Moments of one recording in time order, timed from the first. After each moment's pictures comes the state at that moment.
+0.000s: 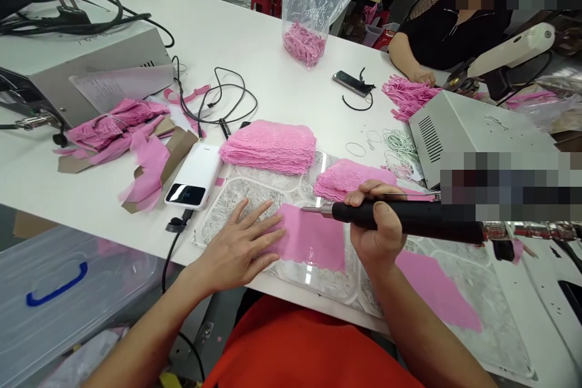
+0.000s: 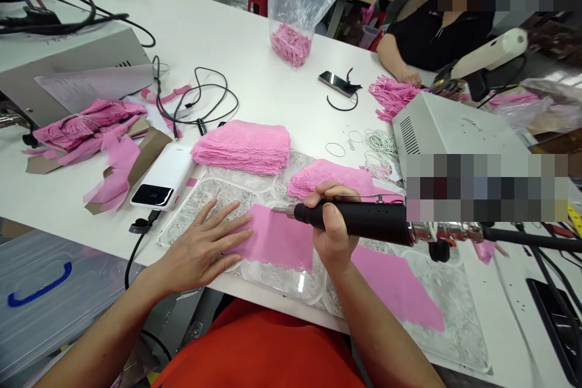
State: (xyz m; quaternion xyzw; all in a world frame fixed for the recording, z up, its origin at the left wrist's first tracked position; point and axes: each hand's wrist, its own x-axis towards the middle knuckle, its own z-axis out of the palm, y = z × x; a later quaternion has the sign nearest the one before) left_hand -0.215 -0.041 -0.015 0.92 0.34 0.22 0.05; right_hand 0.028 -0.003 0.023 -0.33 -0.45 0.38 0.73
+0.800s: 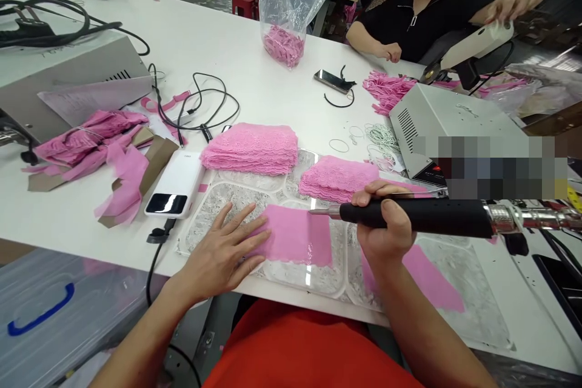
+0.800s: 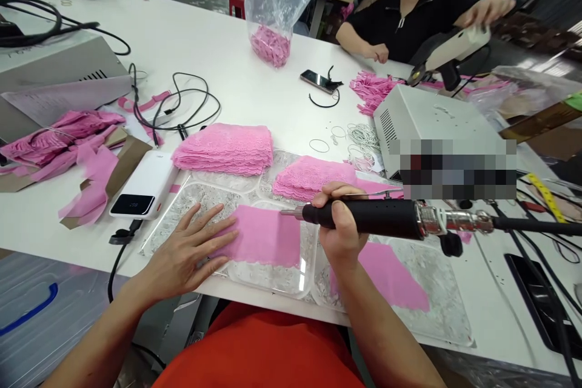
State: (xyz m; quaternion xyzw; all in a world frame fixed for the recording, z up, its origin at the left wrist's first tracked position) left_hand -0.216 -0.039 -0.014 0.92 0.33 0.22 0.01; right_hand 0.058 -0.009 0.030 -0.37 -0.41 0.33 0.76
